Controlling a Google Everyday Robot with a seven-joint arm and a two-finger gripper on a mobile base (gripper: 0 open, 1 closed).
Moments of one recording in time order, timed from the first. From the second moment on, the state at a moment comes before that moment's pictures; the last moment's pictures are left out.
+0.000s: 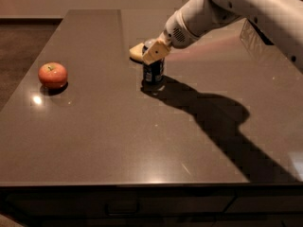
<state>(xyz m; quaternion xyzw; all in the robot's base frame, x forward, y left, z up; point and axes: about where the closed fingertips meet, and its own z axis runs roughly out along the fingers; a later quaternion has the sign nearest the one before) 0.650 -0.011 0.921 -0.49 0.79 0.17 0.34</state>
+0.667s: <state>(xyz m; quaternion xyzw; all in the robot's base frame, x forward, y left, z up) 0.664 -0.018 0.918 -0.48 0.79 0.16 0.34</state>
